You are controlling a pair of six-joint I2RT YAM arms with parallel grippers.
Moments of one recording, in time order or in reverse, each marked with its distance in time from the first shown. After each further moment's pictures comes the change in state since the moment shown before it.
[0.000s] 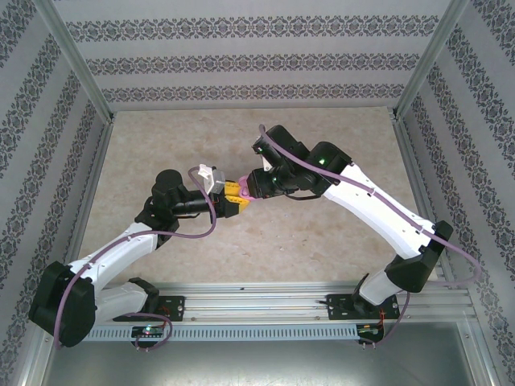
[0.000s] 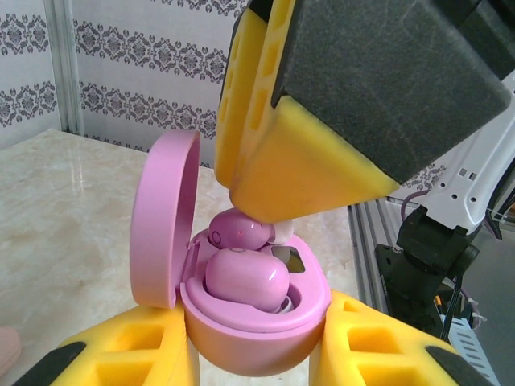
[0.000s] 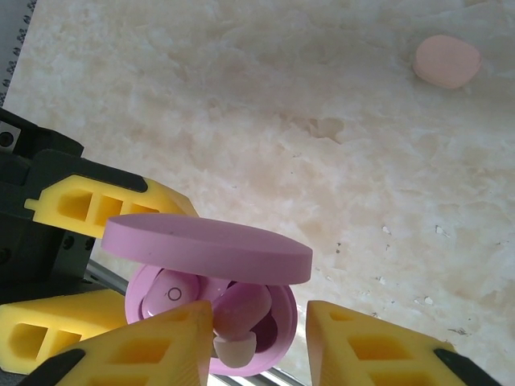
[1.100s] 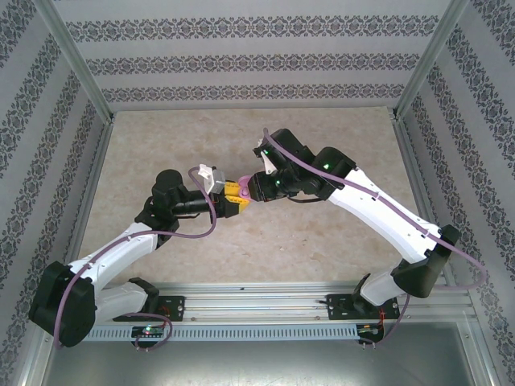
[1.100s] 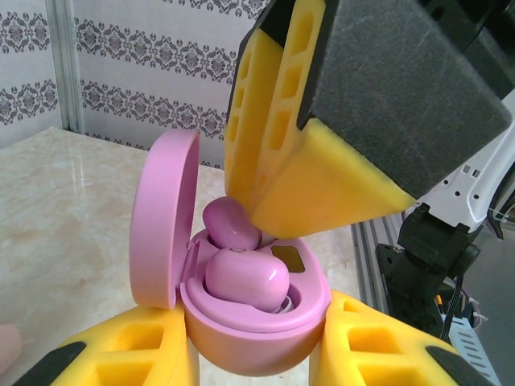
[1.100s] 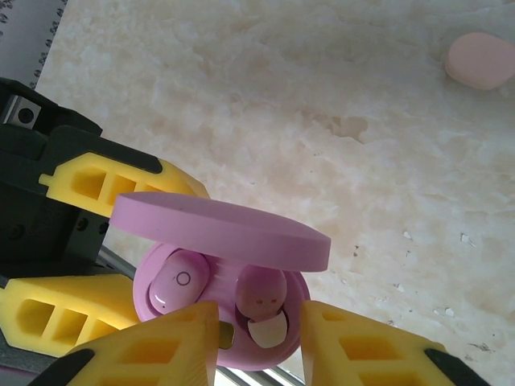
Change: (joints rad) left arm 0.000 0.000 0.000 -0.005 -0.003 0.002; right arm -0.016 -0.055 -0.099 0.085 -0.072 -0.038
